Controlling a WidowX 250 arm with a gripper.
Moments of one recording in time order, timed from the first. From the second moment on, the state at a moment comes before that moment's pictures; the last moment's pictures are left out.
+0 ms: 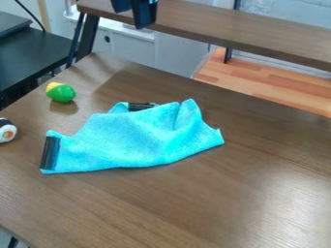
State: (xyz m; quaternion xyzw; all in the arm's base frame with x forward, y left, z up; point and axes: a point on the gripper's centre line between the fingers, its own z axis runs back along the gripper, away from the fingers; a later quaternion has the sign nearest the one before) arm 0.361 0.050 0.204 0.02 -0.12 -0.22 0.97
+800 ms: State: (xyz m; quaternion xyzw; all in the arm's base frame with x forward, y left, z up) arm 0.397 0.083 0.151 0.06 -0.08 -0.24 0.97
